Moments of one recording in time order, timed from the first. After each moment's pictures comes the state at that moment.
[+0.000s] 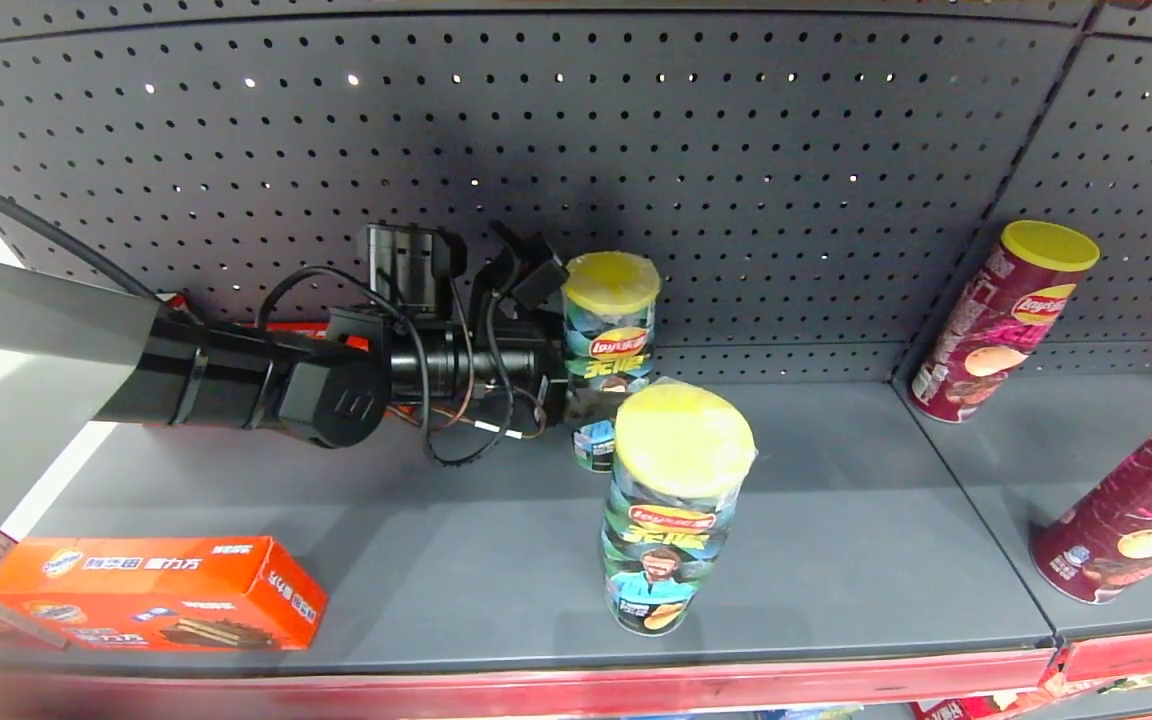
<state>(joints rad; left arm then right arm) -0.40 2.08 -1.42 -0.39 -0.74 0.35 0.31 0.00 -0.04 0.04 0.00 -0.04</state>
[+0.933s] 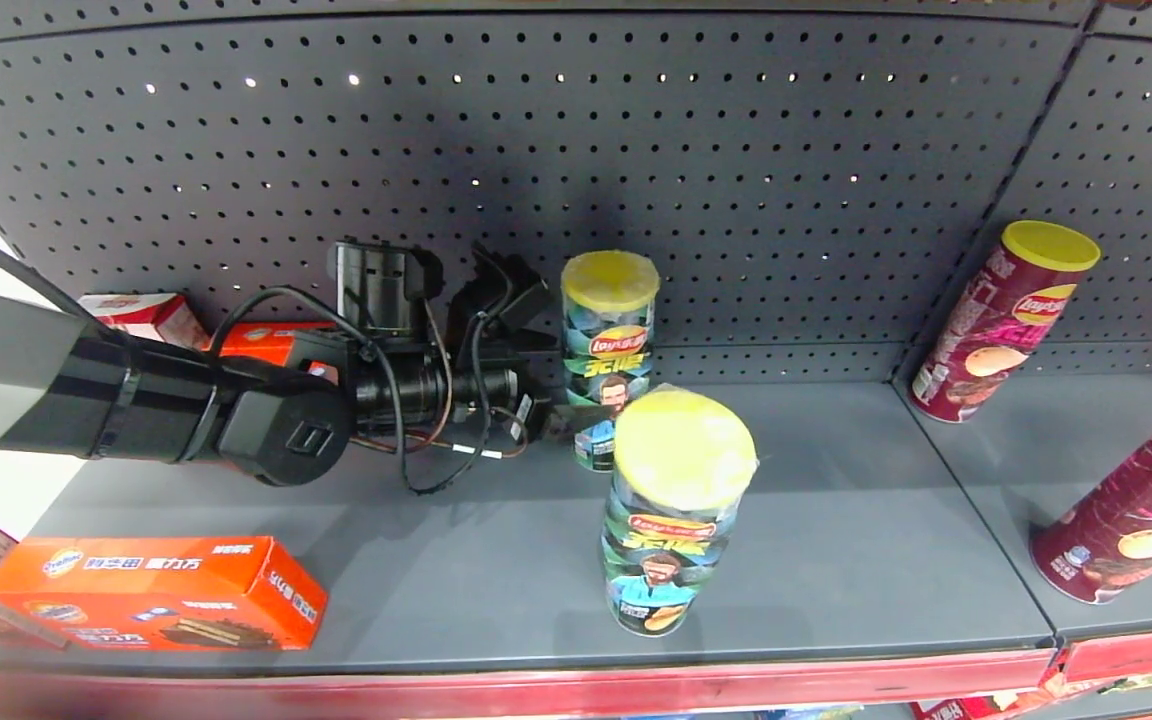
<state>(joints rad) -0.41 1.98 -1.24 -0.44 -0.45 0.37 0.31 0.00 -0.04 0.04 0.00 -0.04</state>
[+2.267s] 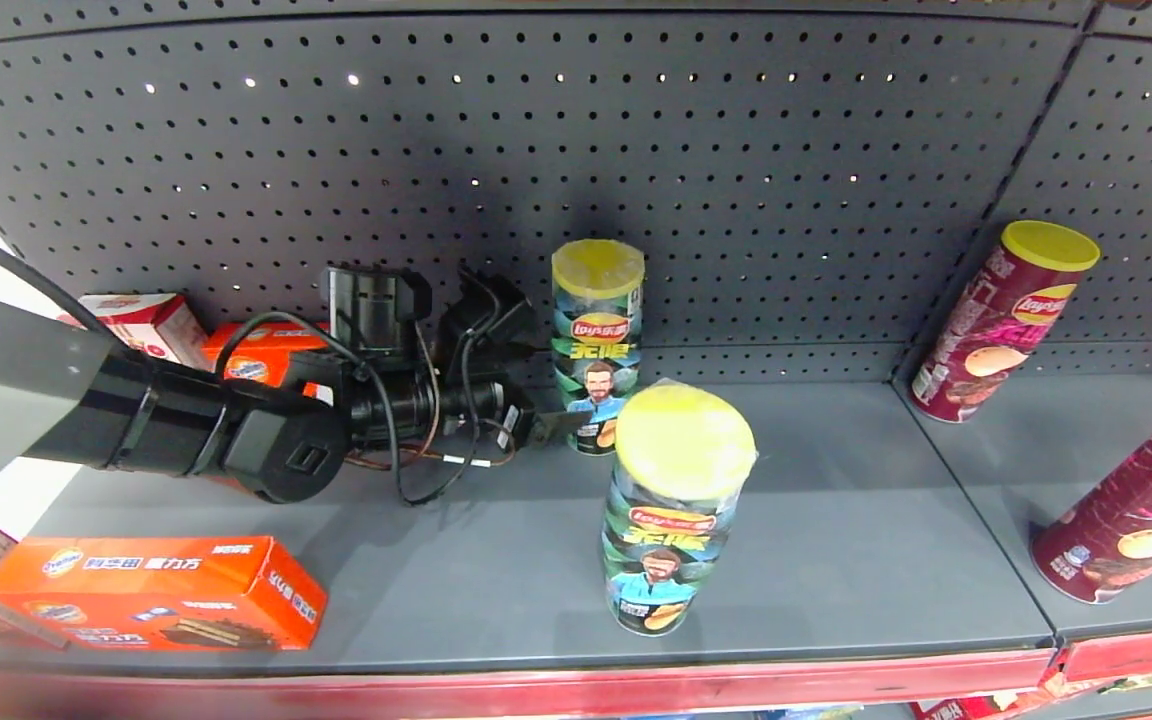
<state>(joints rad) -0.37 2.00 -1.17 -0.53 -0.40 0.37 0.31 0.00 -0.04 0.04 0.00 -0.04</state>
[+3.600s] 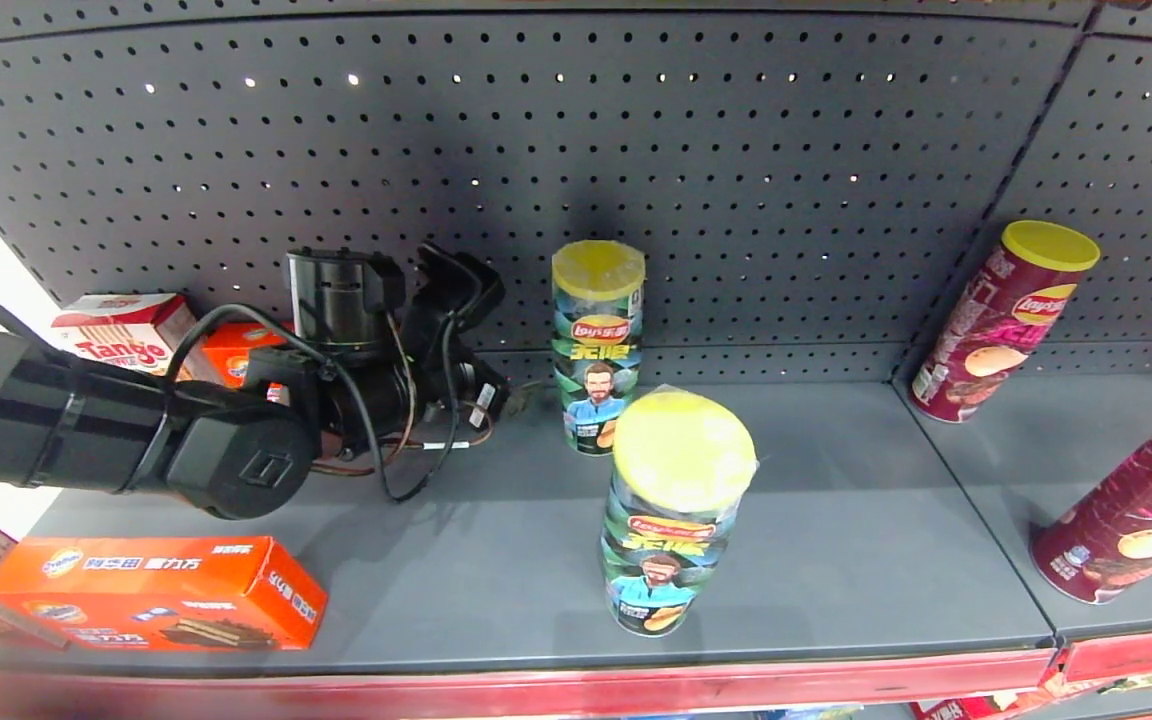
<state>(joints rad) -0.38 1.92 -1.12 -0.57 -0.04 0.37 0.31 0.00 -0.04 0.04 0.00 -0.03</state>
